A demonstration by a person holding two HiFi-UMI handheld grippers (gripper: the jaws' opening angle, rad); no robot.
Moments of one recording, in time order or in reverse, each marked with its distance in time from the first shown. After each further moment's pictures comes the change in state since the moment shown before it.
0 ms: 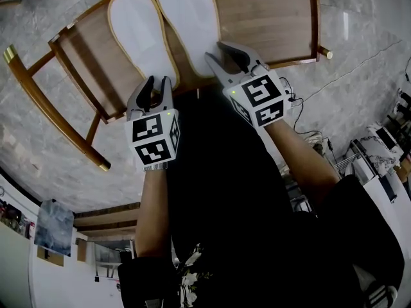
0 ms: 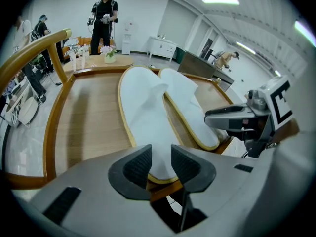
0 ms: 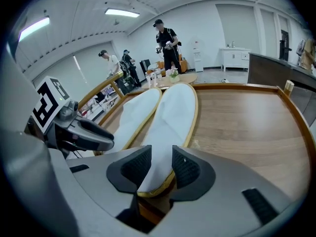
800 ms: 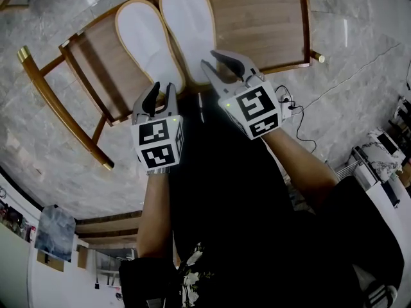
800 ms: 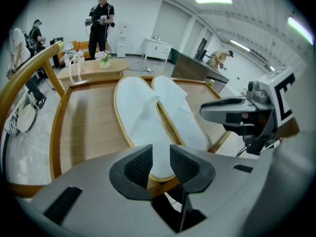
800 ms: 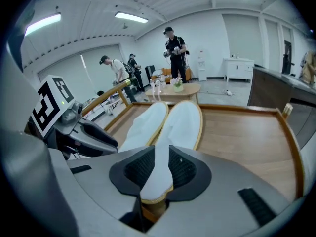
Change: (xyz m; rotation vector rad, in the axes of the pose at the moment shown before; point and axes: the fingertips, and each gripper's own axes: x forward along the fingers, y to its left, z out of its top) left arm -0.014 -0.015 0.012 0.055 -0.018 -0.016; right arm -0.018 0.016 0.032 -0.079 -0.081 -0.007
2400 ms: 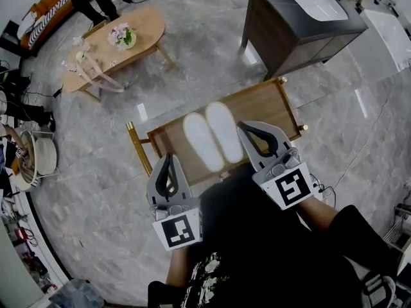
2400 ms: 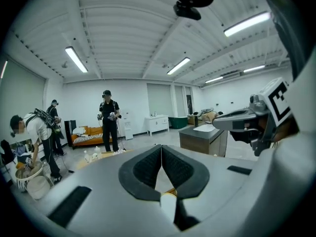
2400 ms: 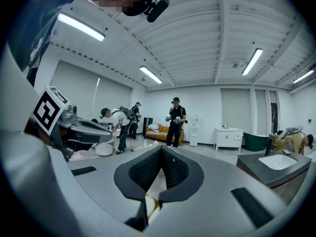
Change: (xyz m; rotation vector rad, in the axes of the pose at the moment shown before) left arm -0.291 -0.013 0.202 0.313 -0.849 0.198; right arm -0.205 0.058 0.251 -0.228 -0.656 -0.177
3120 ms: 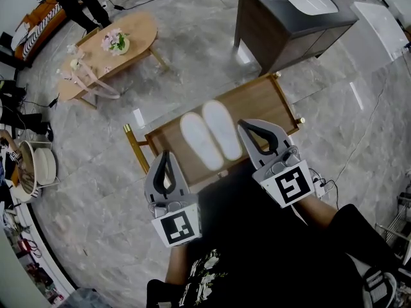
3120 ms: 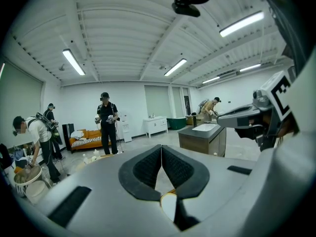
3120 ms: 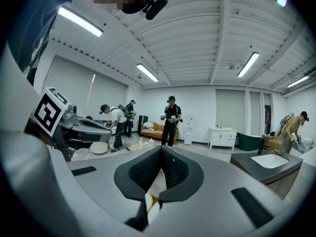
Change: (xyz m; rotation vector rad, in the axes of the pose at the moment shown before) left arm 0.000 0.005 -0.004 0.032 -0.023 -0.020; right arm -0.012 0.004 -0.004 -0.008 0.024 -0.071
